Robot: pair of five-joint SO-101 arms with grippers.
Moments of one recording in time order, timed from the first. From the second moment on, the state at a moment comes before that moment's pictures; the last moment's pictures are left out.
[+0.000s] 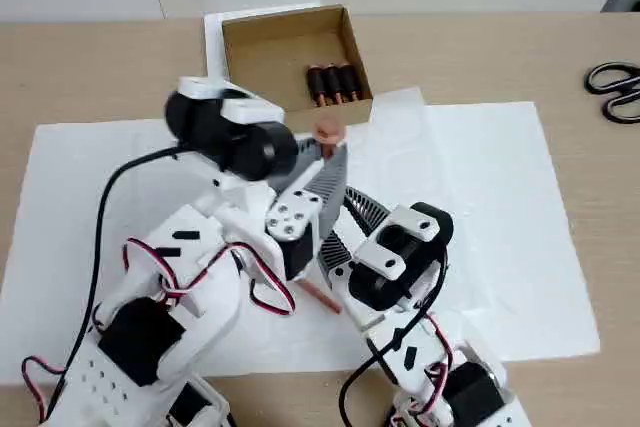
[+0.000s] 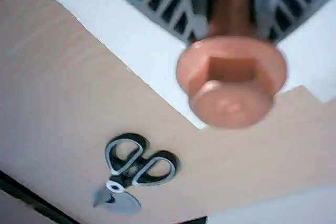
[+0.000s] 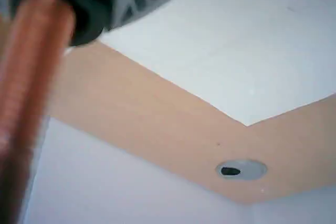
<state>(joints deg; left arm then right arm) 35.1 -57.4 32.9 50.0 16.9 -36.3 -101.7 80.4 30.3 0.7</state>
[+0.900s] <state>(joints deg) 35.4 -57.5 41.5 45.4 16.7 -36.2 -101.6 79.8 35.5 3.1</state>
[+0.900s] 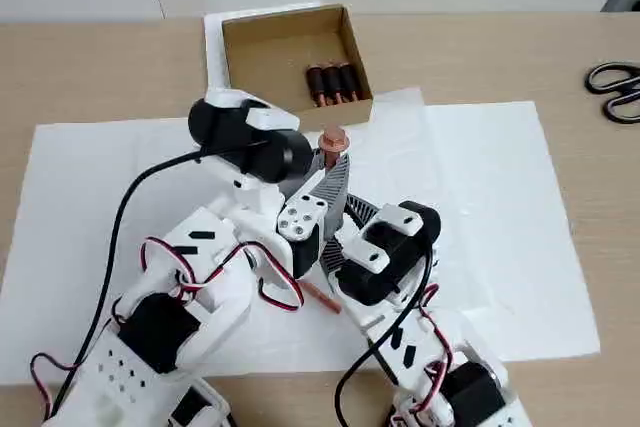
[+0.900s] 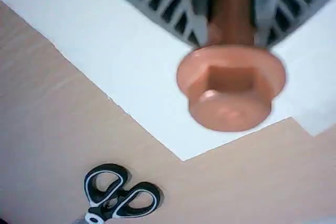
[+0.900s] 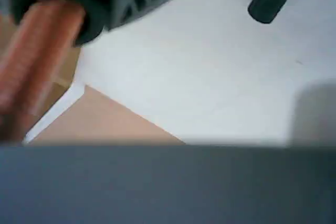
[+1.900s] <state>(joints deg) 36.4 -63.6 46.0 43.2 24.1 -31.2 -101.7 78.2 28.3 0.0</state>
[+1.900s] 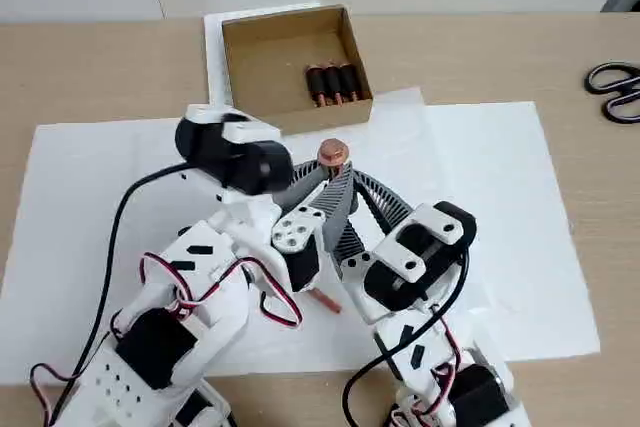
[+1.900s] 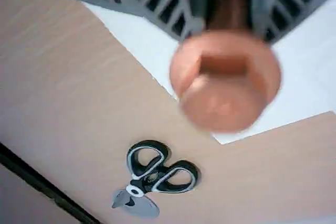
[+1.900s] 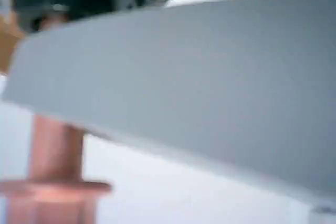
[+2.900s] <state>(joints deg) 10.0 -70.5 72.8 25.2 40.9 -22.9 -63.6 55.9 13.7 1.1</state>
